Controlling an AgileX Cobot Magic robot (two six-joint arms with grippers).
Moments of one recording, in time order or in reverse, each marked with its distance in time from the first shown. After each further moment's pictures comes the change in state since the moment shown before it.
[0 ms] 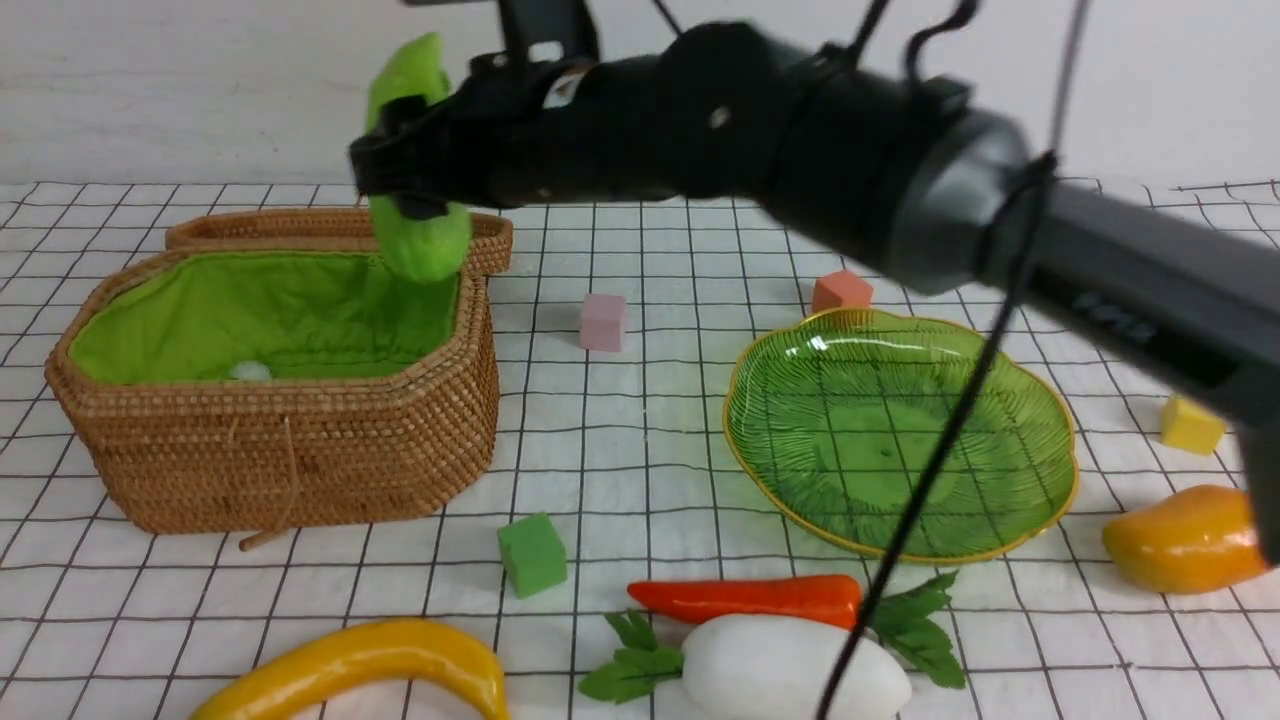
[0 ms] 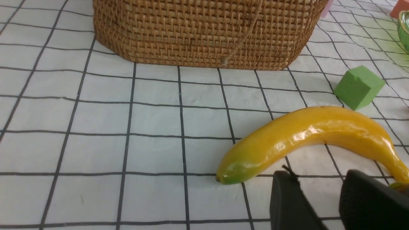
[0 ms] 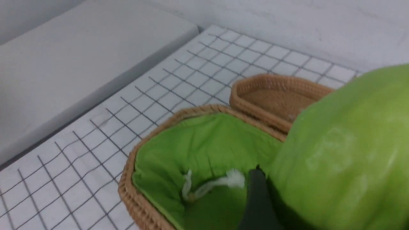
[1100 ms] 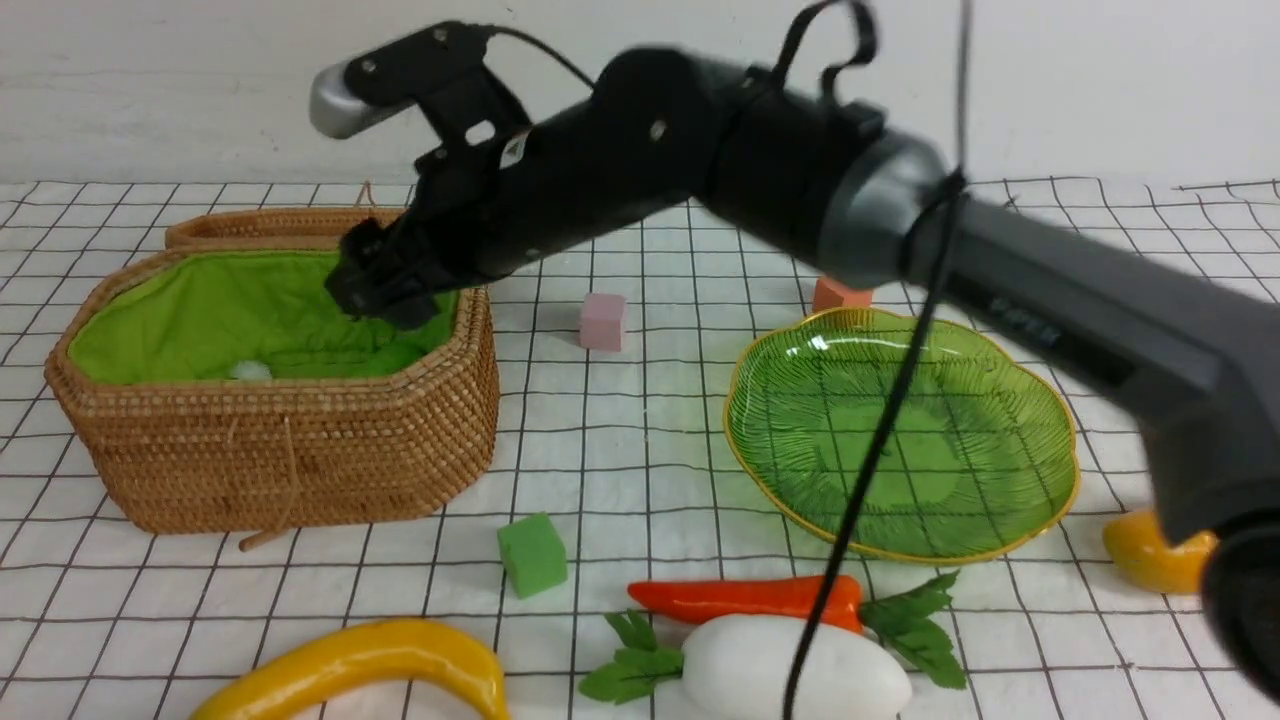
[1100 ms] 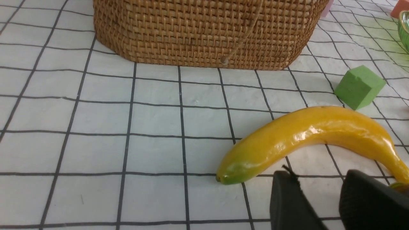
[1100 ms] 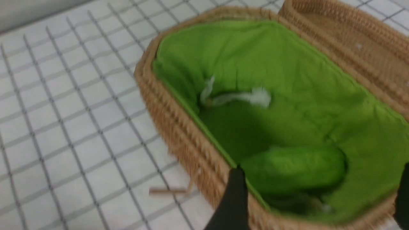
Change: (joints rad) right arm -0.040 0.021 -0.156 -0.070 0.528 -0.174; left arm 0.000 0.000 0.000 0.000 0.000 0.000
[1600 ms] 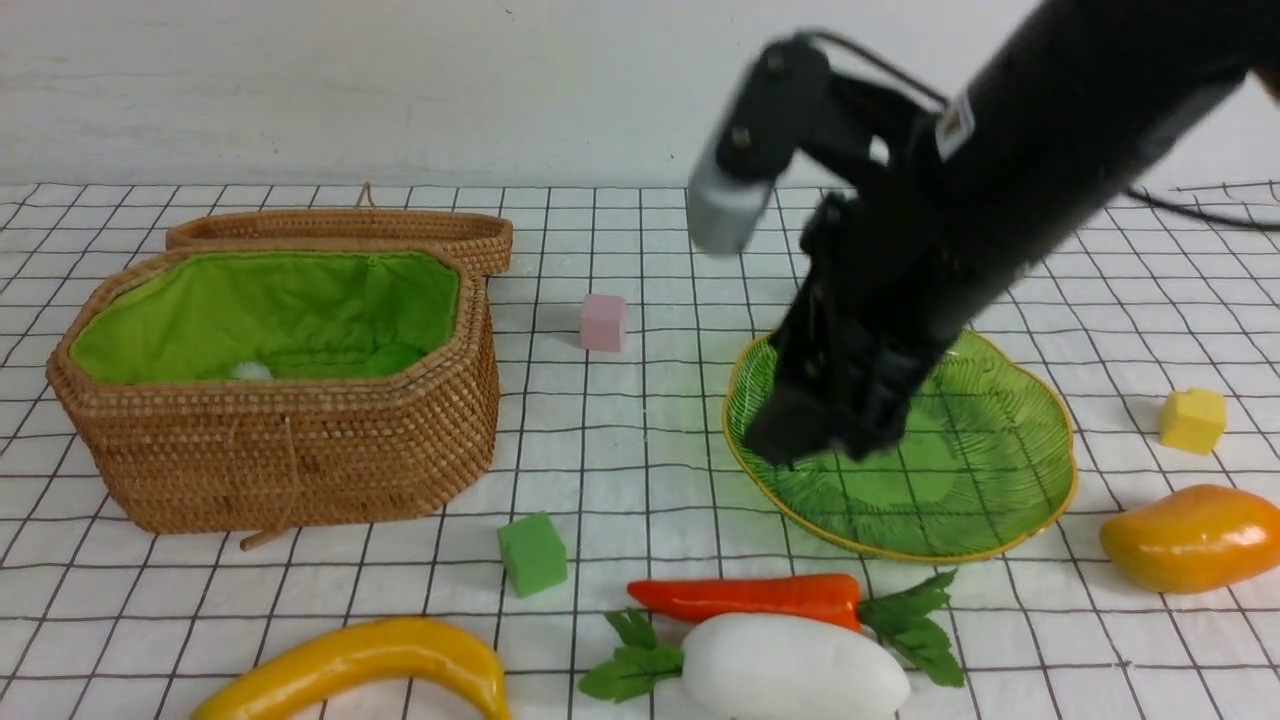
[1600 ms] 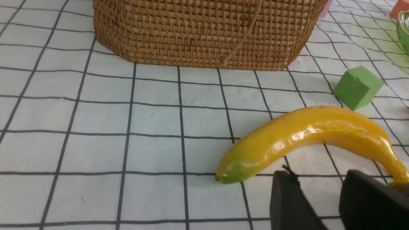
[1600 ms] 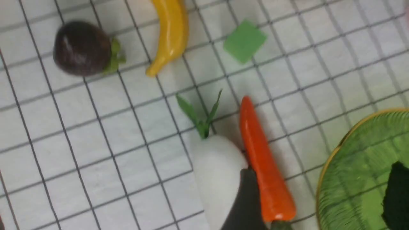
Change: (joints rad) right arm -0.133 -0.552 0.686 -0.165 0.308 -0.218; left arm 0.000 0.000 0.000 0.000 0.000 0.000
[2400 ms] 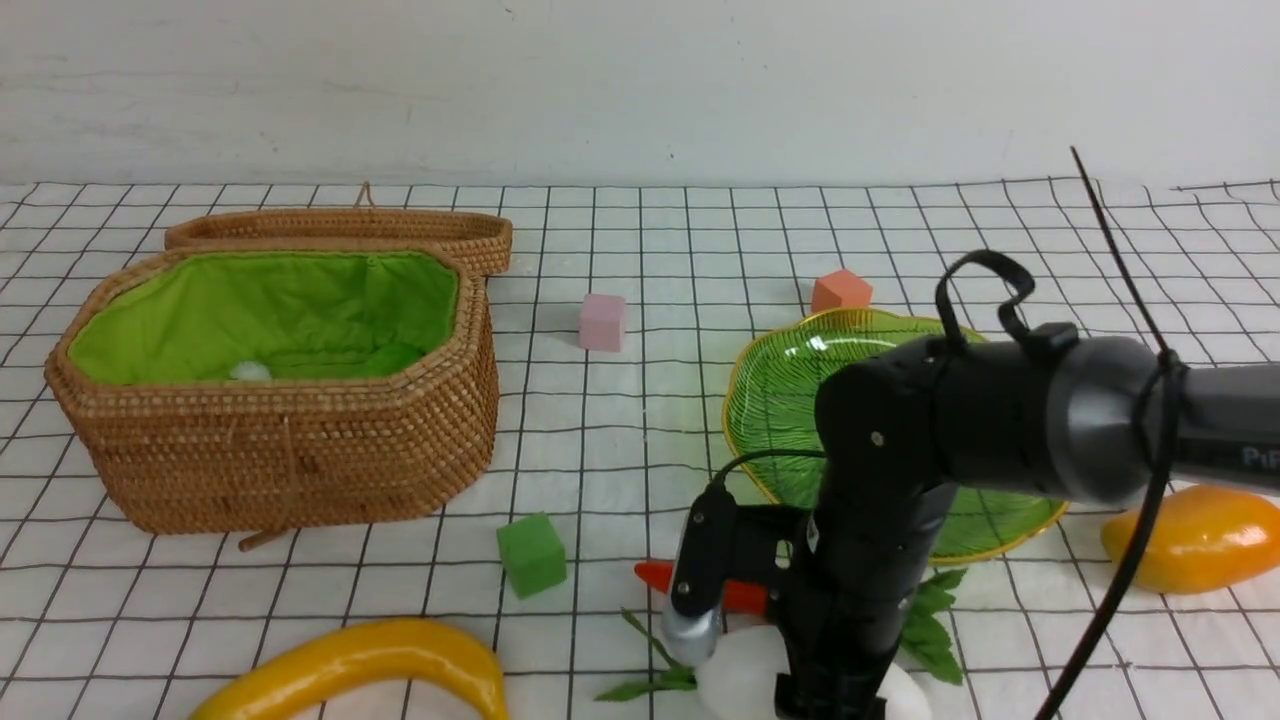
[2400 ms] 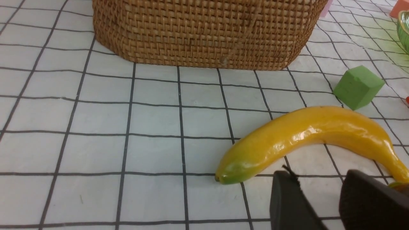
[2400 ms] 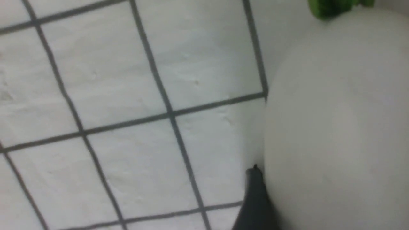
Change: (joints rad) right arm 0.063 0.308 0.243 -0.118 -0.155 -0.057; left arm 0.000 0.000 0.000 0.000 0.000 0.000
